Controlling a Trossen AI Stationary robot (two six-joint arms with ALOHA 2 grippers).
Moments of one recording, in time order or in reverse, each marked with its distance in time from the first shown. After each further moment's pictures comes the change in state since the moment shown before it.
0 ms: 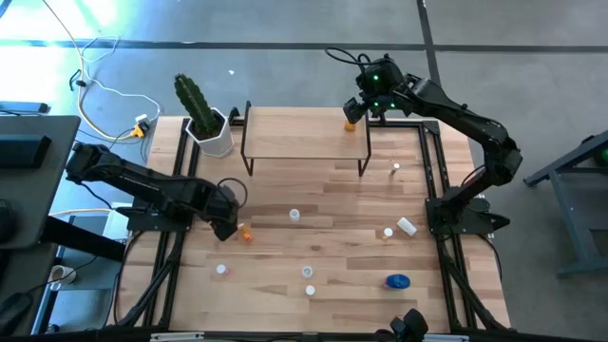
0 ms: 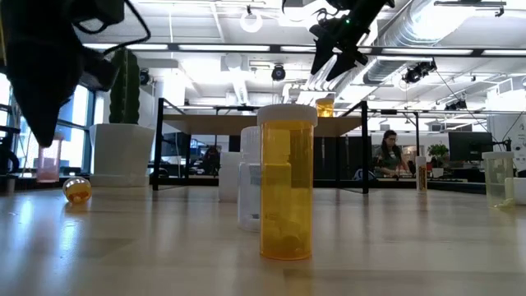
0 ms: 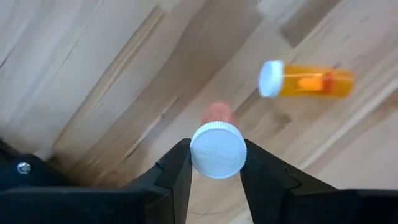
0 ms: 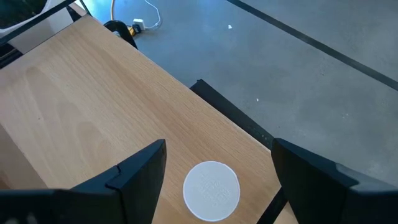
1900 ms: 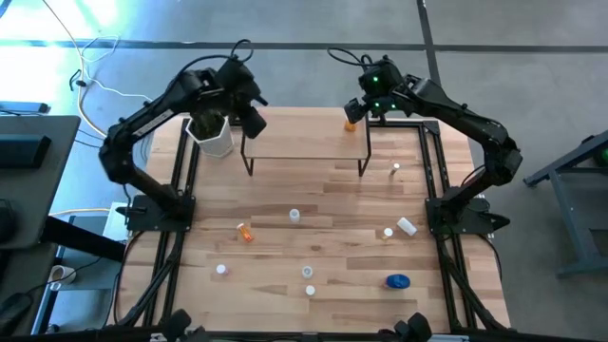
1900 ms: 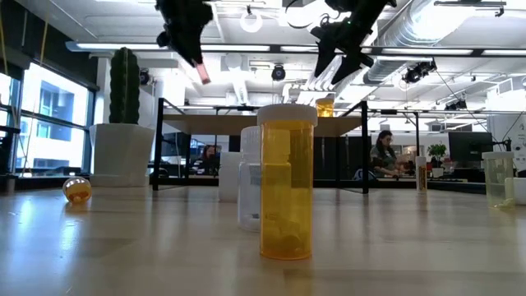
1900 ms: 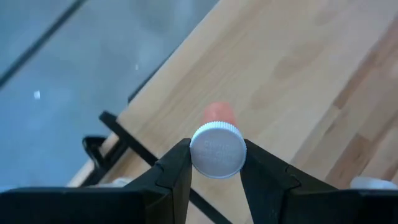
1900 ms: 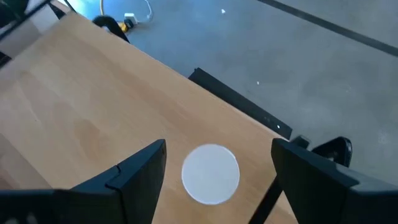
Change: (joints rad) left arm 0.854 0.398 1.012 -0.157 -0.034 0.931; right arm -0.002 0.000 0.000 -0.063 0.007 0.106
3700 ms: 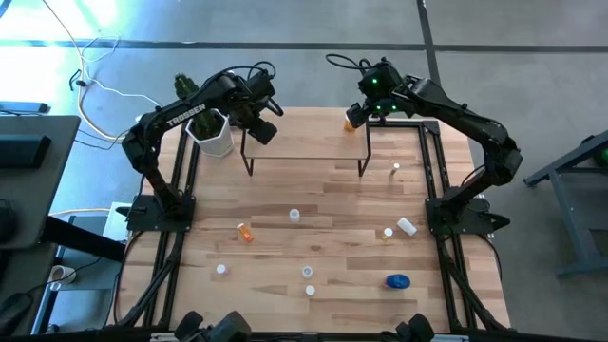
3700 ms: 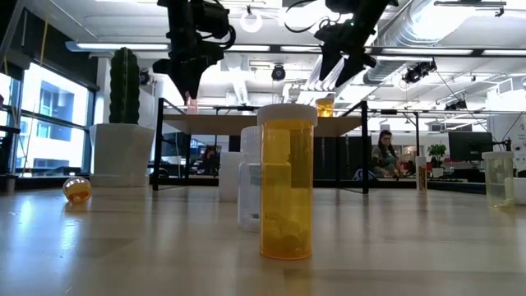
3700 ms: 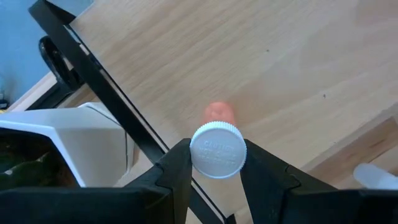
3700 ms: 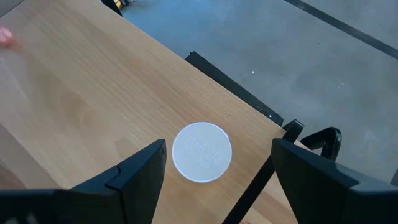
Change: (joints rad) left arm -0.002 0.194 0.004 -0.157 0.006 -0.254; right arm 0.000 0.000 0.000 -0.055 0.001 -0.062
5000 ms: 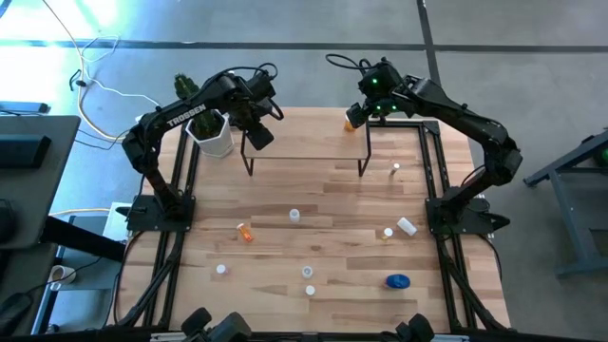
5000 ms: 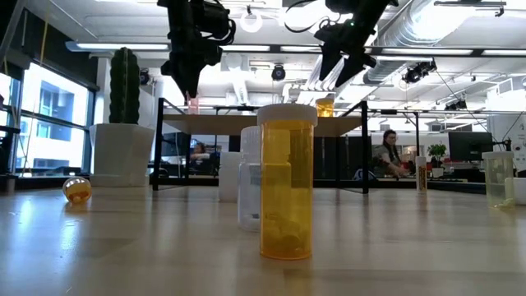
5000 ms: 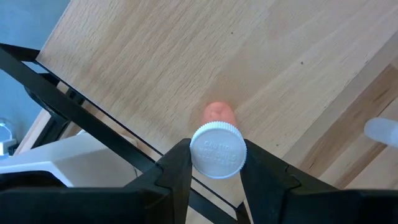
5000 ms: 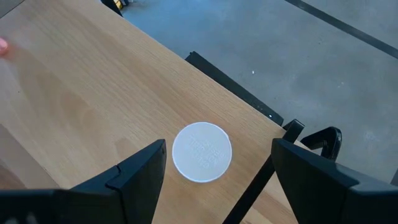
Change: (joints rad) left arm -0.003 0.000 0.000 -0.009 0.050 0.247; right arm 0.000 0.000 0.000 0.000 0.000 0.003
